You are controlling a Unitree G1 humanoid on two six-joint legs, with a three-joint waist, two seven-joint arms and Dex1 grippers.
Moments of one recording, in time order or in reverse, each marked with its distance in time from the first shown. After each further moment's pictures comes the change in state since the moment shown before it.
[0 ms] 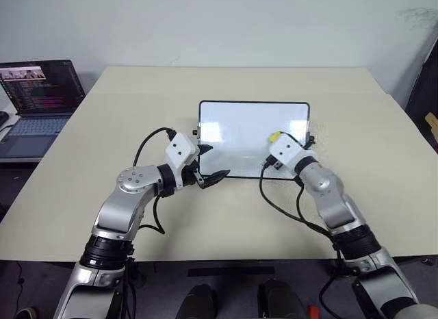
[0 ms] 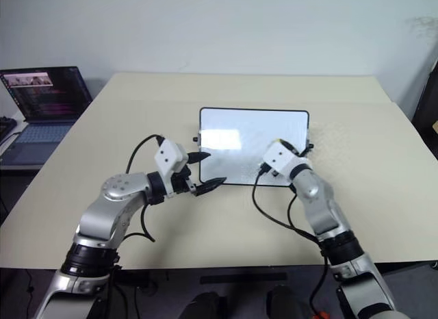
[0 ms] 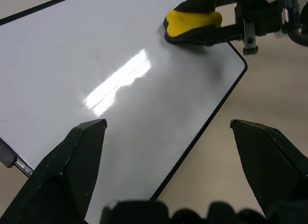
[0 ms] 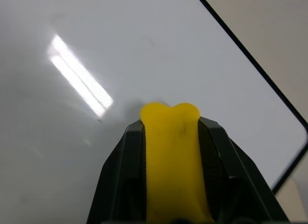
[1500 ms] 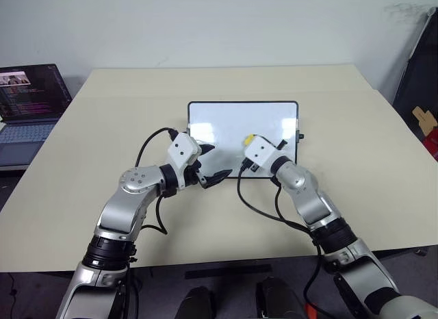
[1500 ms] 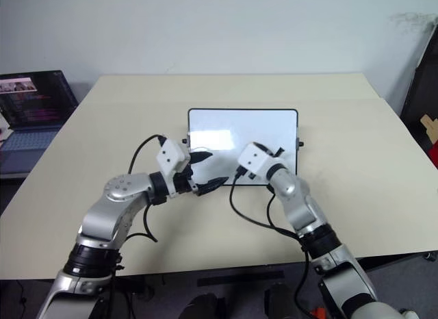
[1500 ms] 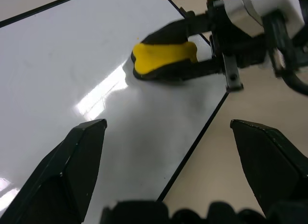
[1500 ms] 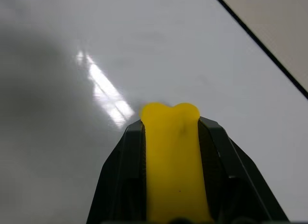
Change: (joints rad) left arm 0.001 -0.013 -0.006 -0.011 0.000 0.003 0.020; right arm -0.071 0.128 0.130 0.108 -0.014 -0.047 0.048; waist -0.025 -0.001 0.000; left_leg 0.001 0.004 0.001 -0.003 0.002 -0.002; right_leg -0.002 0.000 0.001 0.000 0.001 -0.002
